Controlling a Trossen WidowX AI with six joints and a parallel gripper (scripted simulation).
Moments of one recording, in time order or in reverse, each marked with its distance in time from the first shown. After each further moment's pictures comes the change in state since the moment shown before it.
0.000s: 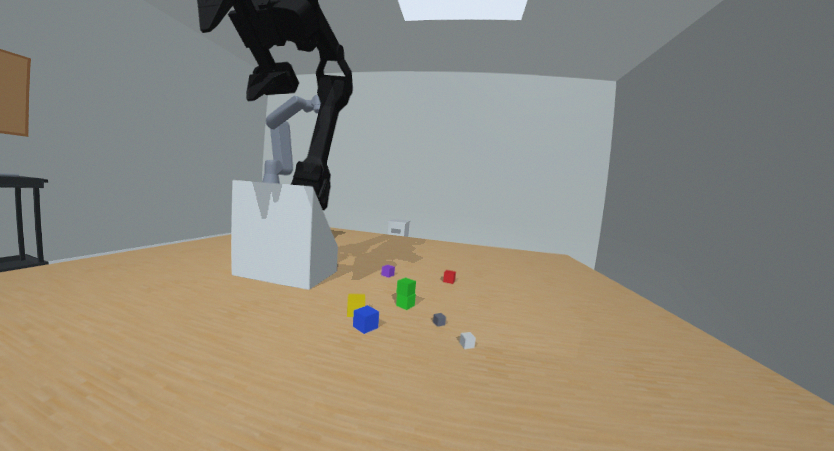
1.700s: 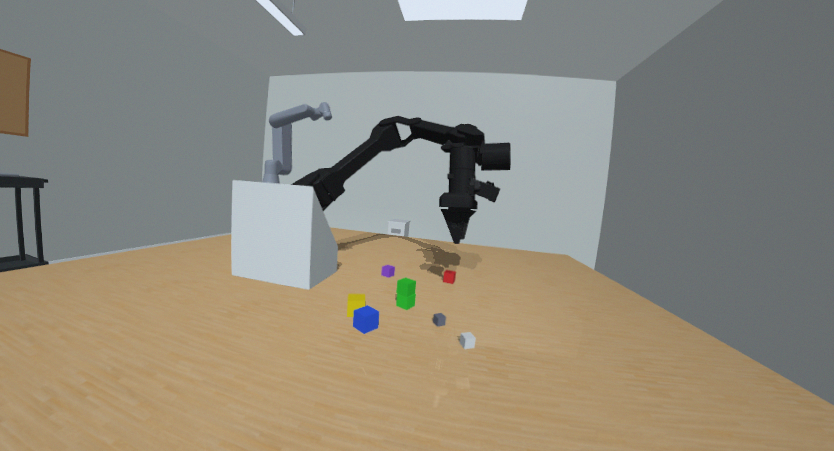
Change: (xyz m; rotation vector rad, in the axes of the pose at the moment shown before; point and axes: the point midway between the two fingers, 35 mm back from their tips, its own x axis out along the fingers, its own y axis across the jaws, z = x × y) arm 0.085 0.347 0.321 0.263 0.105 0.492
